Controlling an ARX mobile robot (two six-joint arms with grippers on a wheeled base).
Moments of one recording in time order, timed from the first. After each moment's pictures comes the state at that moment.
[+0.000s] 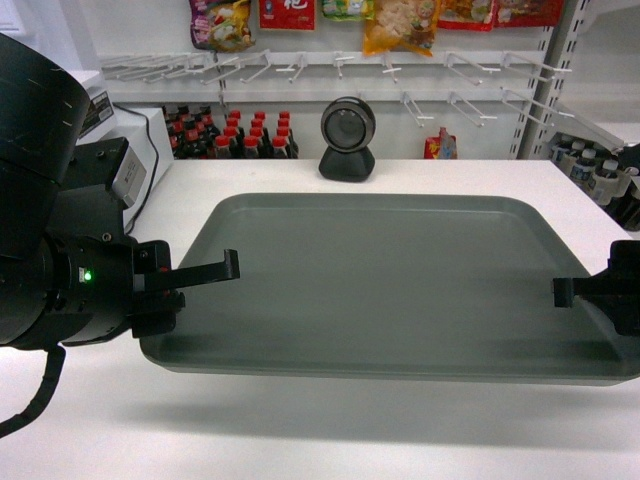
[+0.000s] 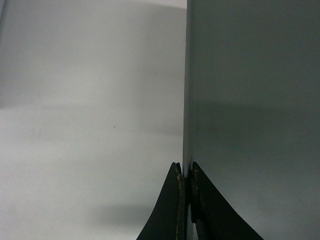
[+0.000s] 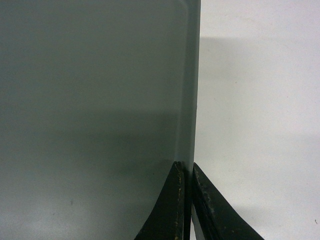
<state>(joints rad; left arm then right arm) -0.33 1.70 0.75 0.20 -0.16 -0.37 0.14 1.70 0.70 0.32 -0.03 0.11</state>
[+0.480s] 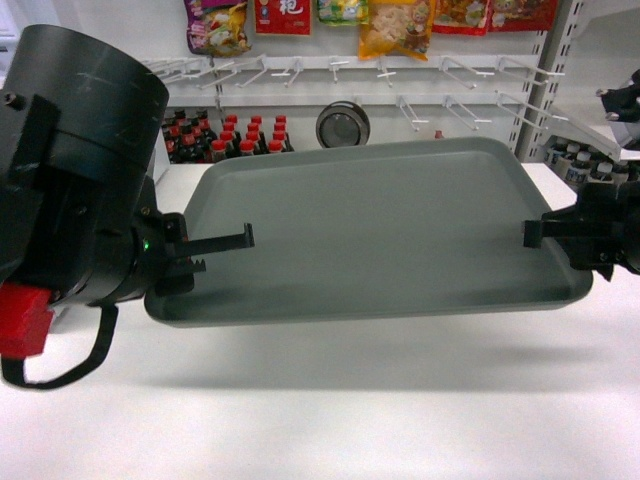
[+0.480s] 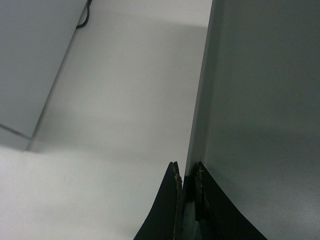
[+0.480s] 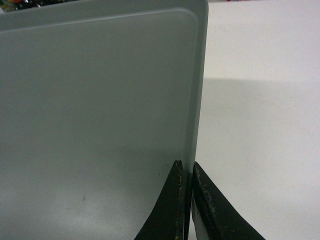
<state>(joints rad) -0.33 1.87 0.90 0.26 -0.43 -0.38 0.14 1.84 0.77 0.62 -0.14 0.09</state>
